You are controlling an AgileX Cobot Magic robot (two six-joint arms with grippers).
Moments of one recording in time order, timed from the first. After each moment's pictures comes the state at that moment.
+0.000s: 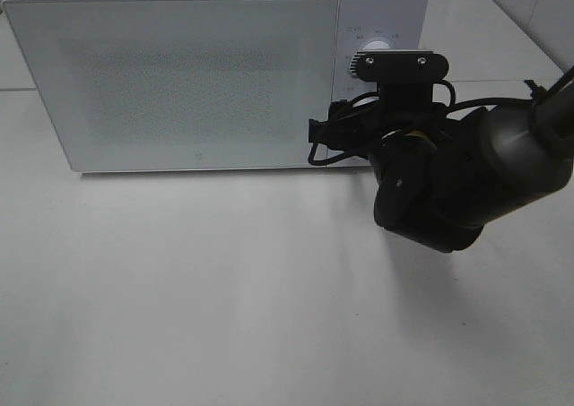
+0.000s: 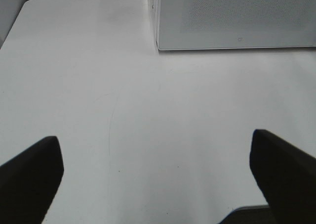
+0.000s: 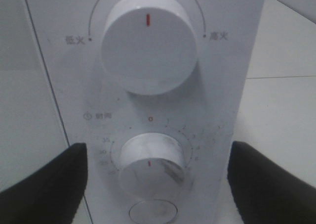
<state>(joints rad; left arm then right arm) -0.05 0.00 -0.51 -0.03 1.07 0.03 0.67 2.00 -0.82 0.88 -1.06 -0.41</state>
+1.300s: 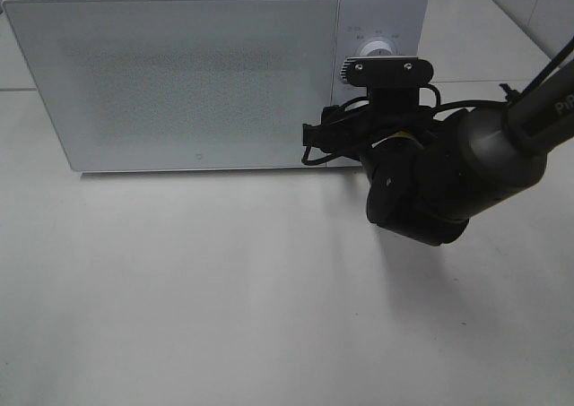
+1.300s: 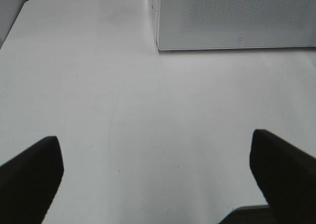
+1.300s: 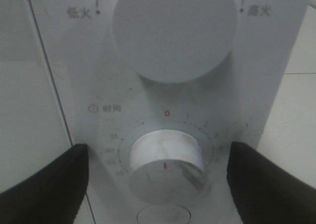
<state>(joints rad) -0.05 0.00 -0.51 -0.03 1.07 0.03 0.63 2.06 -0.87 0.83 -1.04 -0.39</state>
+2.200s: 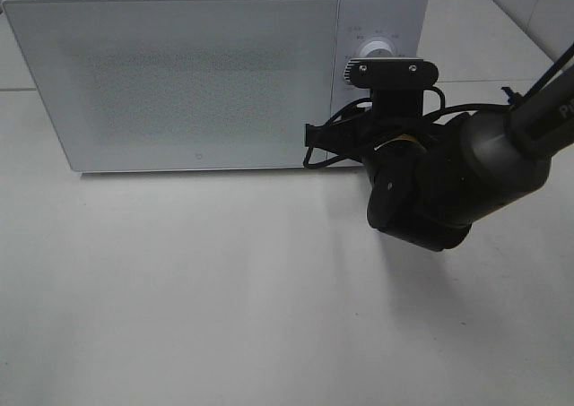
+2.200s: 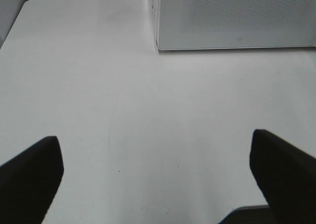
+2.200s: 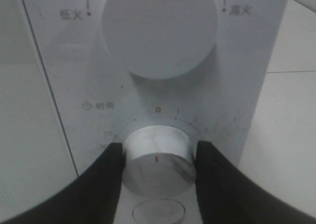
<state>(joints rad) -0.05 0.00 -0.51 -0.03 1.07 0.03 0.65 2.05 -0.85 0.85 -1.06 -0.38</state>
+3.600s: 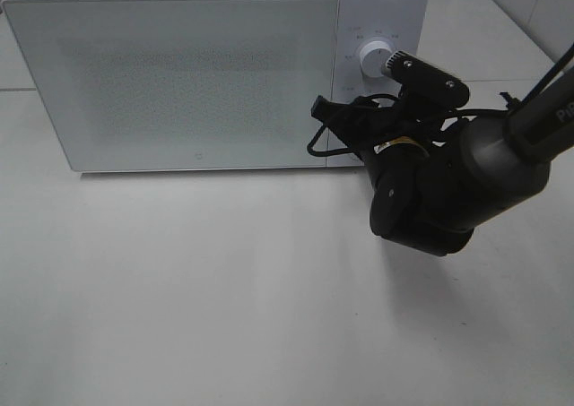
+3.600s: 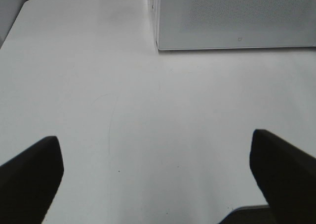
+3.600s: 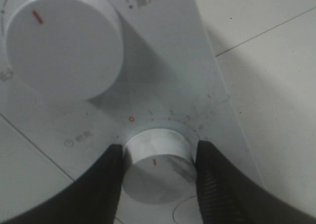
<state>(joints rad) -0.05 0.00 -0.51 -0.03 1.07 0.03 0.65 2.06 -0.84 0.81 -1.11 0.12</state>
